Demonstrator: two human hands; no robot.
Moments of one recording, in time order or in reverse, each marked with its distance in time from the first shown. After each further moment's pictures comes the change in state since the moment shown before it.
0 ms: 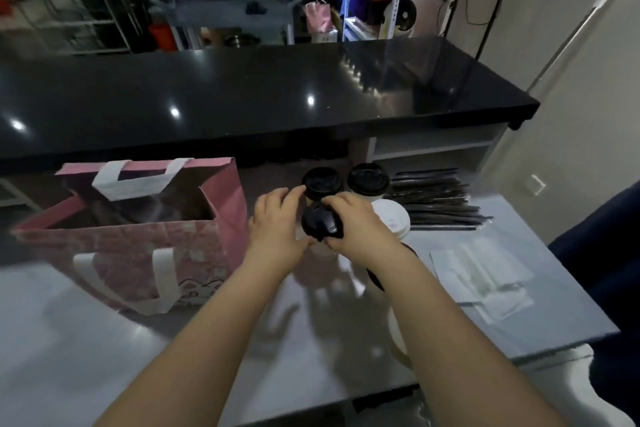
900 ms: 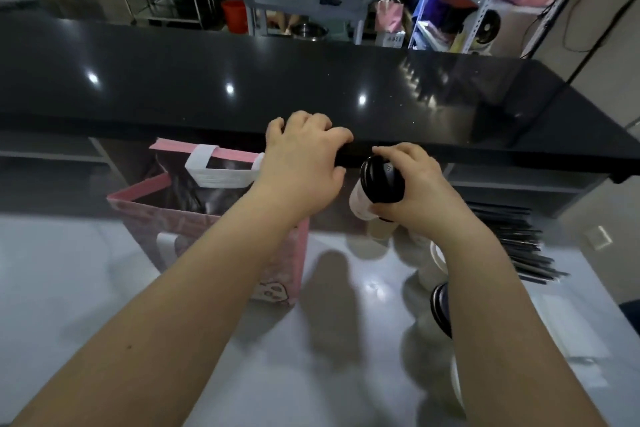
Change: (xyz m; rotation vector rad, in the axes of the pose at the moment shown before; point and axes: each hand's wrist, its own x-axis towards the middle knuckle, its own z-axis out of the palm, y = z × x) left_hand 0.043 -0.019 -0.135 0.252 0.218 0.141; right_hand 0.060 -0.062 -0.061 0.096 0.071 -0.115
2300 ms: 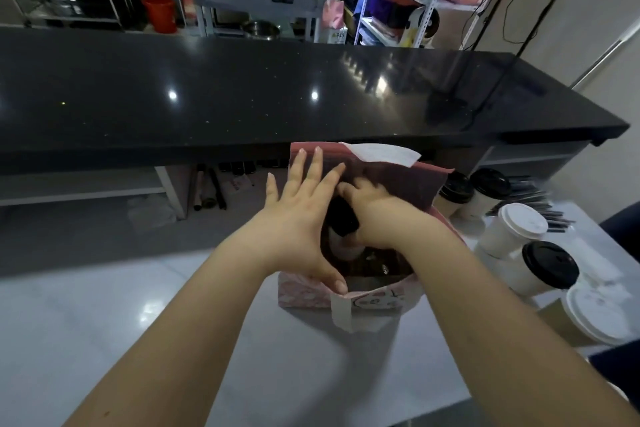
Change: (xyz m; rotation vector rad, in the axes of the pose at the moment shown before) left_hand -0.085 -0.238 -0.019 -0.241 -0.570 0.280; right_hand 0.051 -0.217 0.158 -0.457 -0.390 0.221
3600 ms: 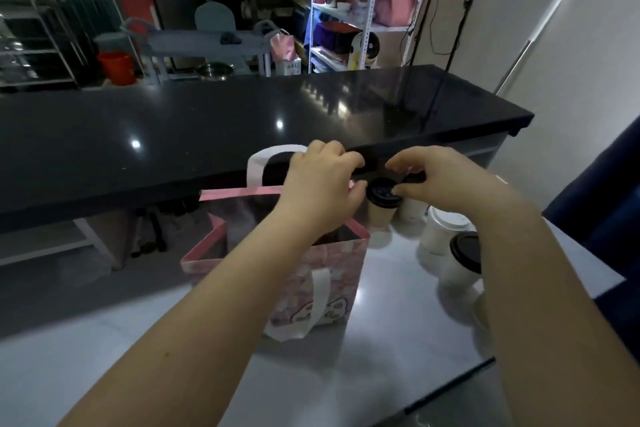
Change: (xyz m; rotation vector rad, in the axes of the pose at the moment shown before) left_hand 0.092 0.144 -0.019 0.124 0.517 0.176; right_hand -0.110 0.165 -0.065 0.354 0.413 0.155
